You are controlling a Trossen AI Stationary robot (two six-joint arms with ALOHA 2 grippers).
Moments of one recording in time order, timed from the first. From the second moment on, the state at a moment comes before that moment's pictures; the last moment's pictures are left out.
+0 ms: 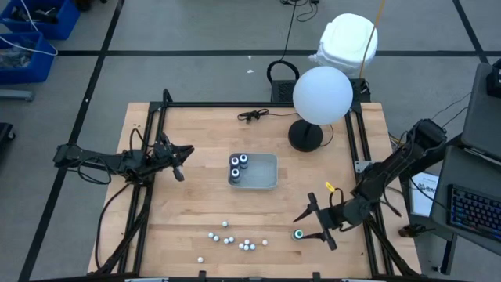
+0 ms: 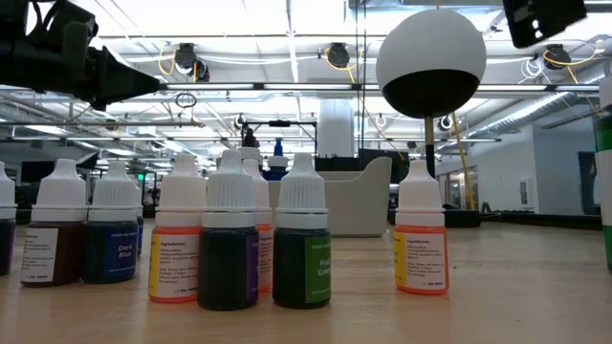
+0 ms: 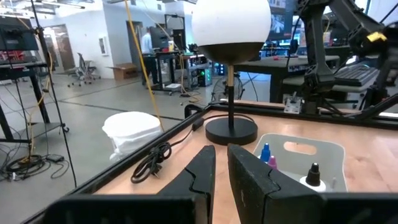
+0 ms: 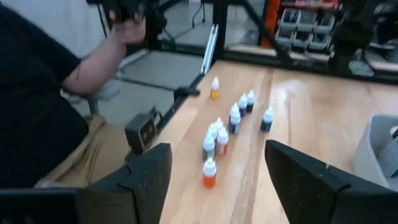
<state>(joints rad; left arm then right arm) -0.17 0.21 0.05 0.21 -0.60 0.05 0.76 1.25 0.48 0.50 0.39 0.13</state>
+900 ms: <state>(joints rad) -0.17 0.21 0.05 0.21 -0.60 0.08 0.78 1.49 0.48 0.51 0.36 0.28</state>
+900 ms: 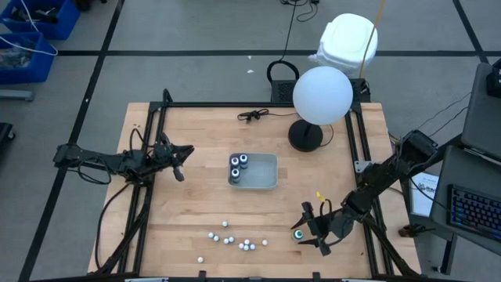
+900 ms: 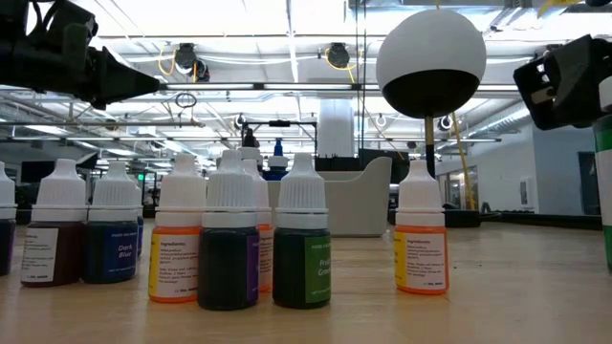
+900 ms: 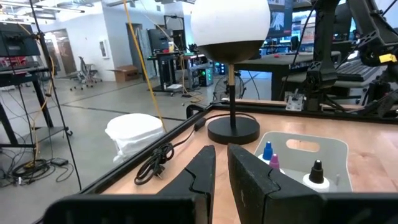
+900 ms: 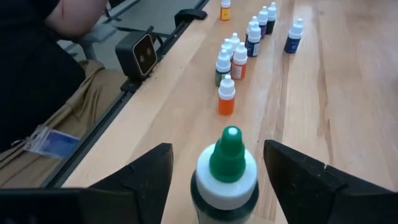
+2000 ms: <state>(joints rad) -0.17 0.21 0.05 0.20 -0.60 0.08 0.77 1.48 0.48 0.55 0.36 0.23</state>
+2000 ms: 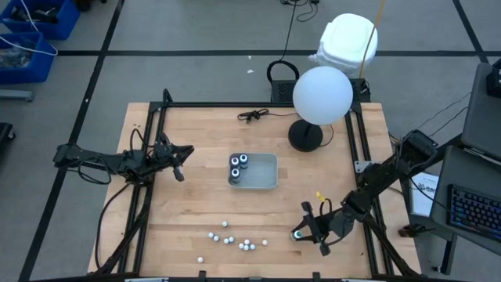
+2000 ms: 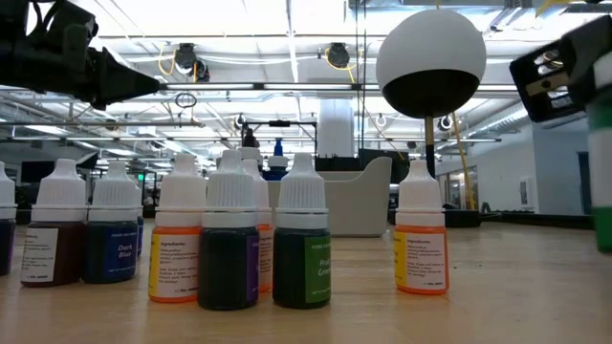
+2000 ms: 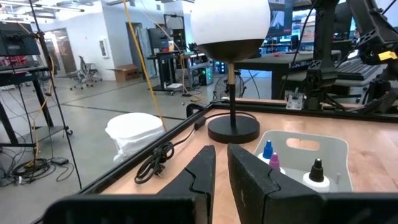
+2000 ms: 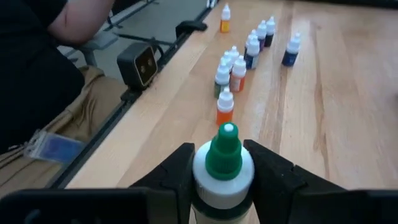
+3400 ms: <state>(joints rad) -0.17 0.21 0.05 0.21 -0.60 0.12 0.28 1.53 0.89 0.42 0.26 -0.07</state>
